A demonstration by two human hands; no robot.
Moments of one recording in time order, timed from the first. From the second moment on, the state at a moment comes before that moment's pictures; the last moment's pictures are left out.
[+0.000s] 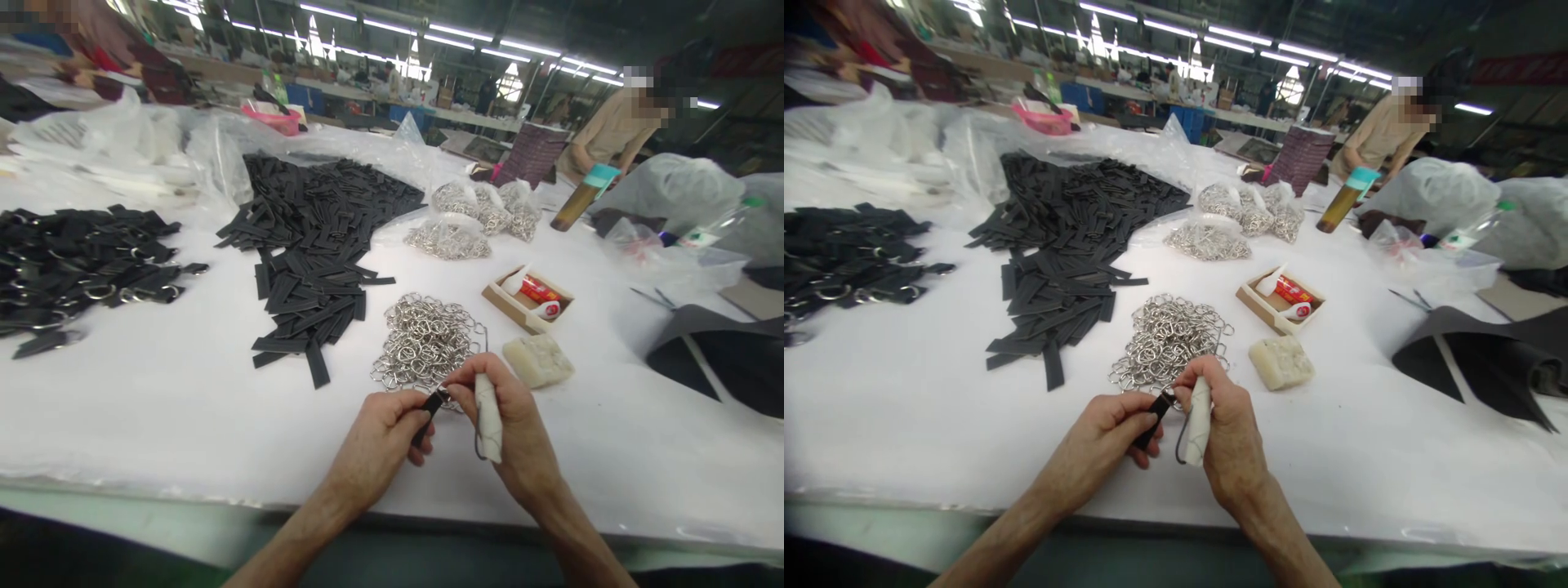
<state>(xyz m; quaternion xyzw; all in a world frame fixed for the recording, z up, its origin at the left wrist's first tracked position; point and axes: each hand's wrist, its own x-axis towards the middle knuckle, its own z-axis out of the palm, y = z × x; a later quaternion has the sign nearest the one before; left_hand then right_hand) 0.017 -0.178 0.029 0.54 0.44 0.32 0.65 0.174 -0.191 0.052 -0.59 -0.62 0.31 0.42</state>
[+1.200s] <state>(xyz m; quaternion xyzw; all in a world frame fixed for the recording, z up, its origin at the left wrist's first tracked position) 0.026 -0.186 0.036 0.19 0.31 0.39 0.84 0.177 -0.217 0.021 -0.39 -0.79 0.07 0.46</state>
